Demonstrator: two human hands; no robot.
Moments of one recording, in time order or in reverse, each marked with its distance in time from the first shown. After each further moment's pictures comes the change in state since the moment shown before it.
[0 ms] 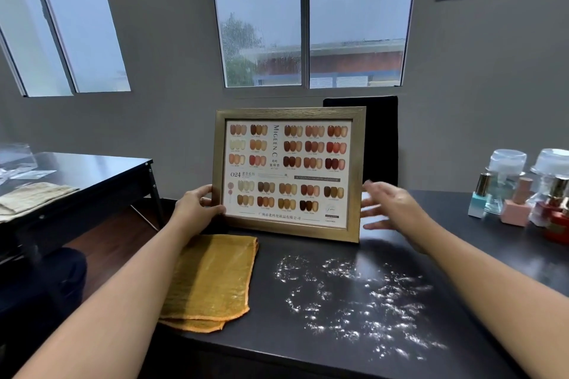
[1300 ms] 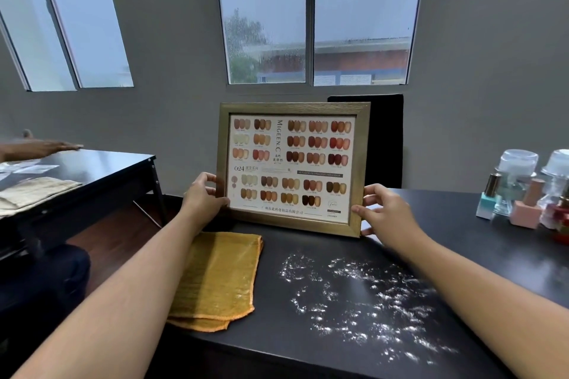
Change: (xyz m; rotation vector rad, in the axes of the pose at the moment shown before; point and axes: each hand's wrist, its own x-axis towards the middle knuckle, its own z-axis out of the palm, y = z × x) left_hand 0.020 0.002 0.011 -0.147 0.086 -0.012; right_hand 0.000 0.009 0.028 -0.244 0.150 -0.106
